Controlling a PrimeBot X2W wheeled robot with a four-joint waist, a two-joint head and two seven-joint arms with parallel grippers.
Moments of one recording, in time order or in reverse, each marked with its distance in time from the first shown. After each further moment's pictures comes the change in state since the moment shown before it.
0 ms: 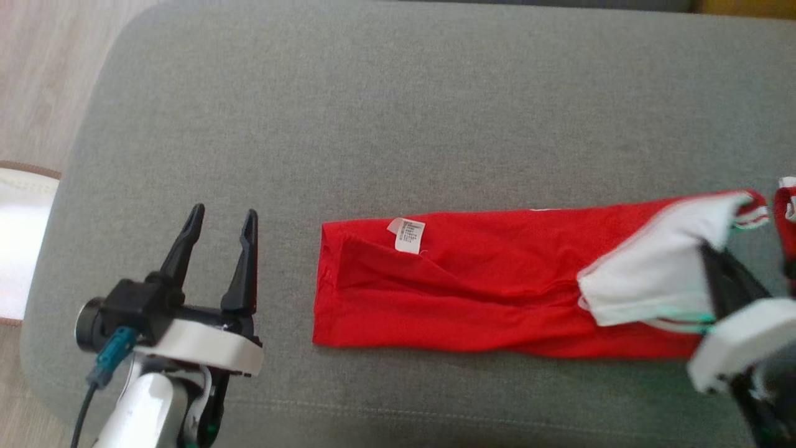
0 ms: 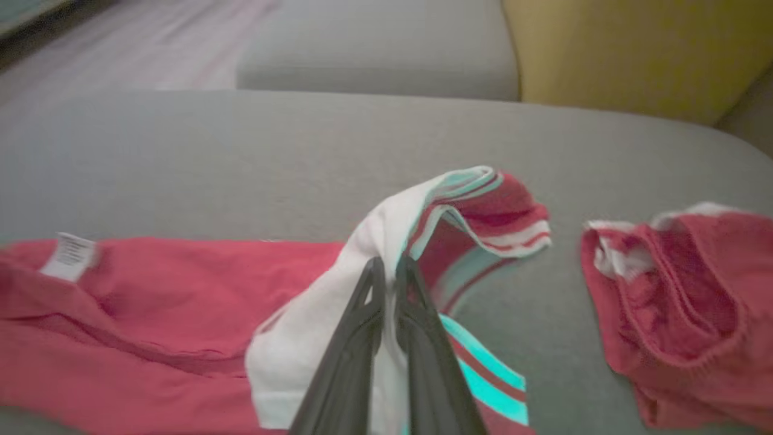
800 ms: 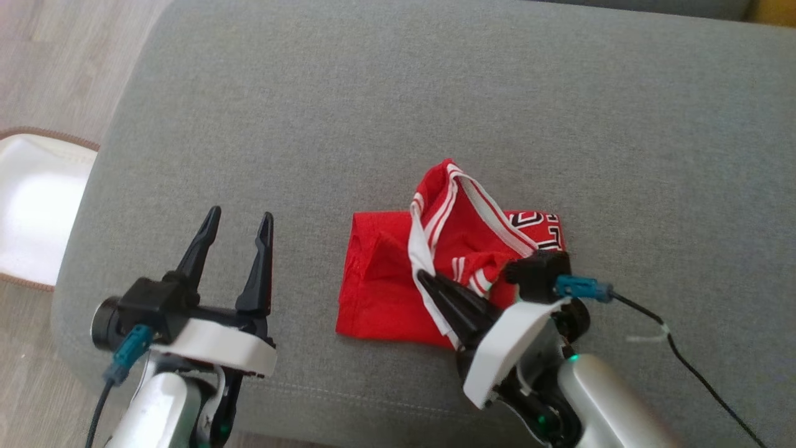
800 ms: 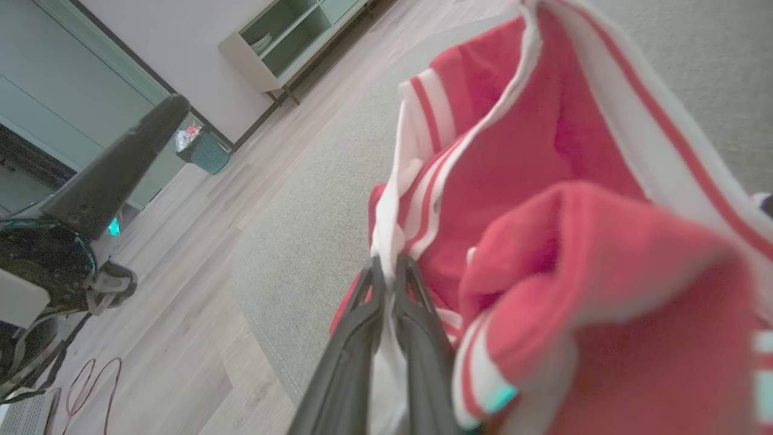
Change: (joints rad) left arm -0.002 -0.011 -0.035 0.002 -0.001 0.007 0.010; right arm -0.315 0.043 0.741 0.490 0.357 0.000 -0.322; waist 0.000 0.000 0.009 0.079
